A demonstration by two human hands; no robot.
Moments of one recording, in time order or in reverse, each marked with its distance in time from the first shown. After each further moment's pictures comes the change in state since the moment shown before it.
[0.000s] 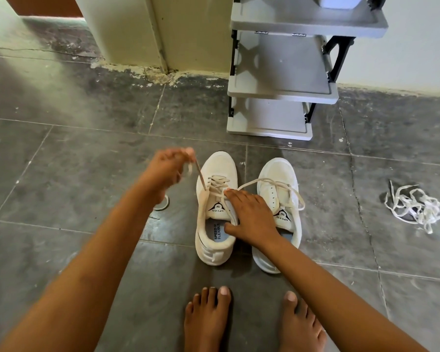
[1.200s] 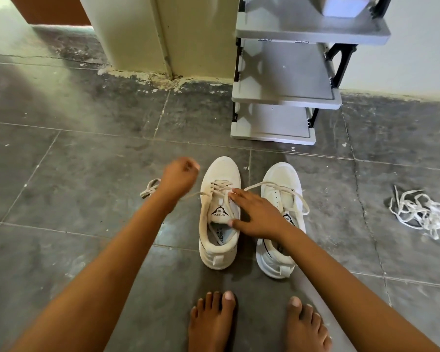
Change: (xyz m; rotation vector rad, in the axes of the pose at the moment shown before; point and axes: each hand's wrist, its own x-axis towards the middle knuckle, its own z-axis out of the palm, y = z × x) left_hand -0.124 -0.184 0.048 0.744 -0.214 -0.203; right_hand 0.010 0.005 -0.032 0.105 -0.242 -0.030
